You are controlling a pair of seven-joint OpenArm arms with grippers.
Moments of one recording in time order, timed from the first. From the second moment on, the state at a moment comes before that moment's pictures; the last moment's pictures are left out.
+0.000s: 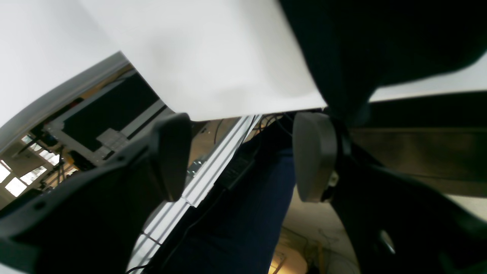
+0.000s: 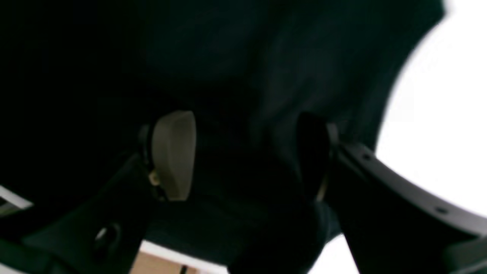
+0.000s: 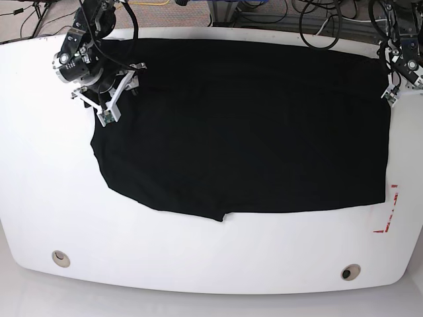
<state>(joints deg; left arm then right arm) 22.8 -27.4 -23.1 110.4 3.6 -42.0 80.3 -14.8 0.6 25.9 113.4 17.1 40.1 -75.1</state>
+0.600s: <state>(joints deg) 17.5 -18.4 -29.2 110.8 3.3 -42.0 74.4 -17.5 3.4 32.9 113.5 15.7 40.0 -73.0</state>
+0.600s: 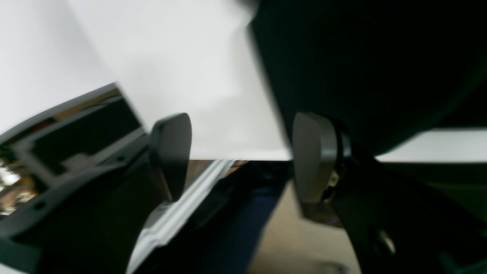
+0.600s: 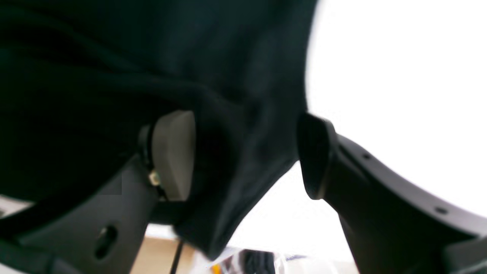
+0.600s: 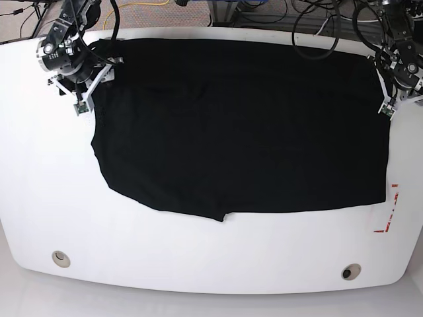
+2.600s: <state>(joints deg) -29.9 -19.0 -30.5 67.5 5.1 -42.4 48.5 34.9 14.6 28.1 34.7 -3.7 39.9 -30.5</state>
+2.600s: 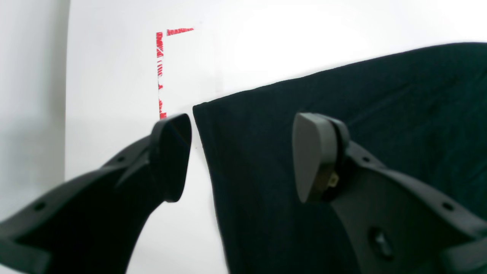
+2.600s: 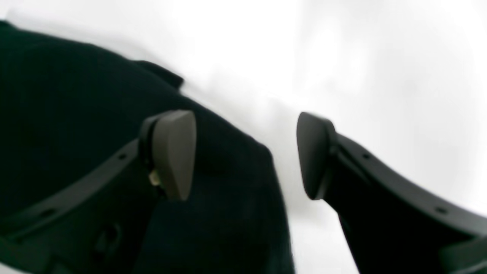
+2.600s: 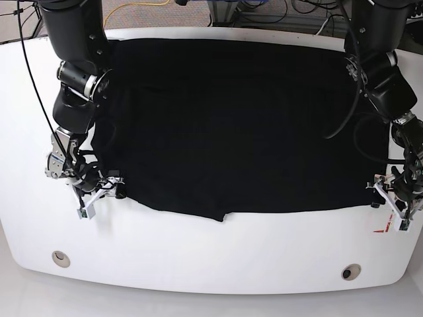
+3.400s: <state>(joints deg) -33.3 -22.5 -30.9 56.2 5.3 -40.7 44.1 32.4 9.3 27.8 36.4 -1.3 39.8 -31.6</state>
